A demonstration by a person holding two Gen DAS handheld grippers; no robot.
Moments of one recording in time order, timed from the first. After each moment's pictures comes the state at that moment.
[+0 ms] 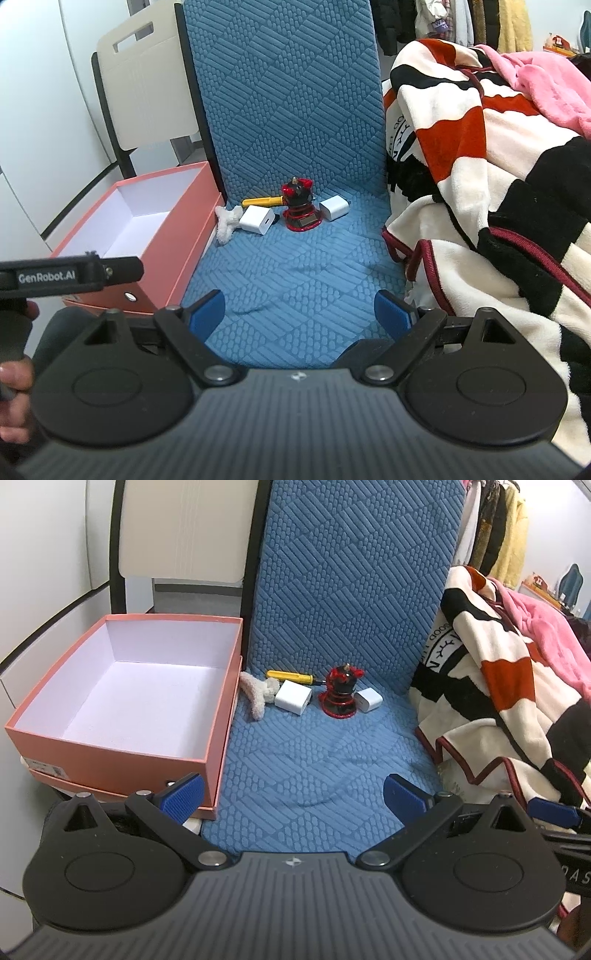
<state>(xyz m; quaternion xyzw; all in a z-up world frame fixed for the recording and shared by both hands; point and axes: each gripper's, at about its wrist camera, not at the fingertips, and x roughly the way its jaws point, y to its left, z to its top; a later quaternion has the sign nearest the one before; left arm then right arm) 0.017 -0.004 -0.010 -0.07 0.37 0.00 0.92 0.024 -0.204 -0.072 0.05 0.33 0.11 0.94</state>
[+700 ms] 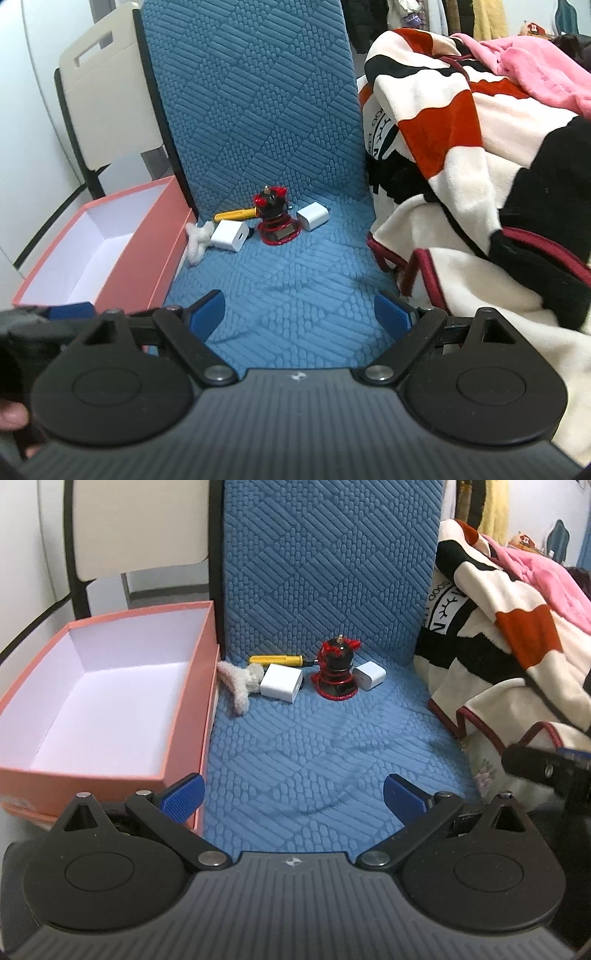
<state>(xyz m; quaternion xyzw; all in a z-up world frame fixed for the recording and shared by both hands) 0.075 -0.022 -0.074 -0.01 0.38 -0.02 0.92 0.068 -0.205 -0.097 0.08 0.32 0.07 0.94</state>
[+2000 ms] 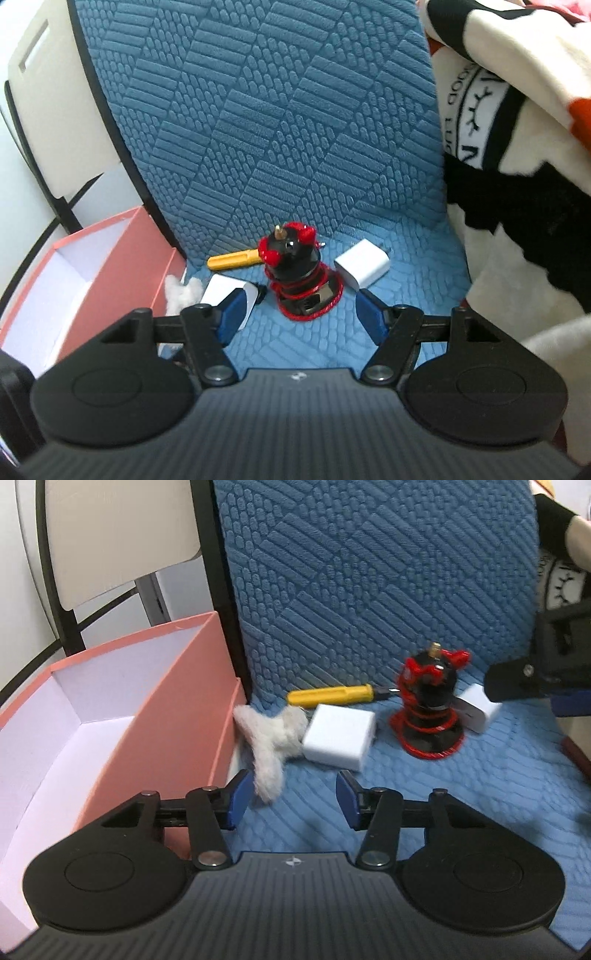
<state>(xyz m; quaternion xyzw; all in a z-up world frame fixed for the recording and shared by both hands) 0.246 -0.024 -0.175 0.06 0.35 0.09 0.93 0.268 -0.171 -0.160 0.12 0.34 0.11 0.93</state>
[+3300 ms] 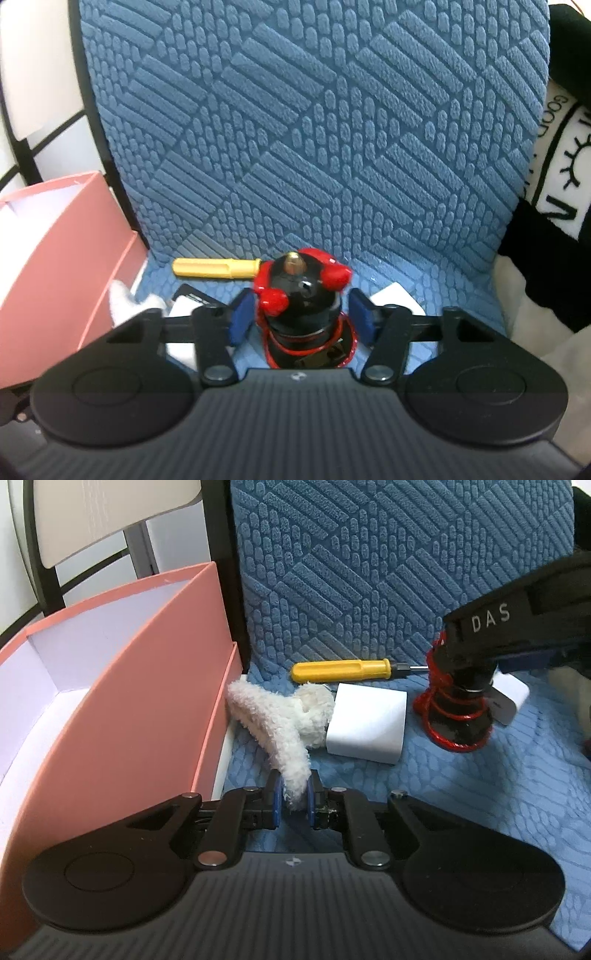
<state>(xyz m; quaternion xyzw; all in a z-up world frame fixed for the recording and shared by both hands) 0.273 -0.003 -0.196 0.02 0.40 0.07 0.92 0.353 -0.117 -0.183 0.01 0.36 0.11 0.93</state>
